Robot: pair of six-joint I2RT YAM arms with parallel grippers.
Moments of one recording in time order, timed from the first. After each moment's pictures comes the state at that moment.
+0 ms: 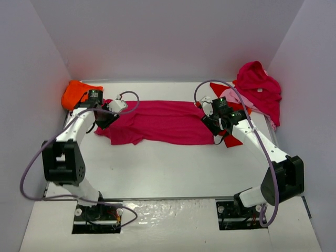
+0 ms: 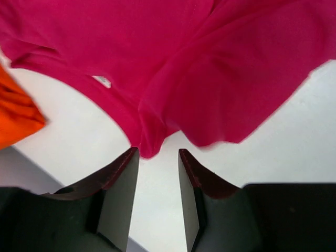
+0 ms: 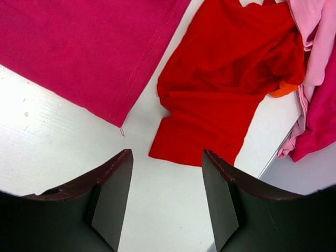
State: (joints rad) left arm -0.02 1.63 1.30 -0.74 0.15 0.85; right arm 0.35 1.41 1.12 -0.65 0.19 -0.44
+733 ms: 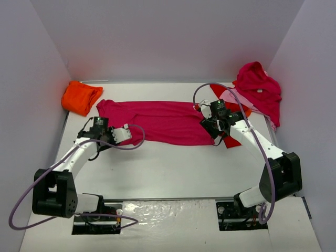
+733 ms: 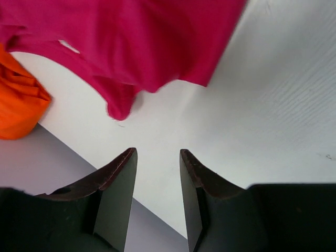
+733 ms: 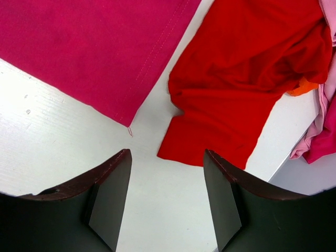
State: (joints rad) left arm -0.11 1.30 0.86 -0.57 -0.02 1.06; right arm 0.35 1.45 1.09 -0.64 0.17 -0.43
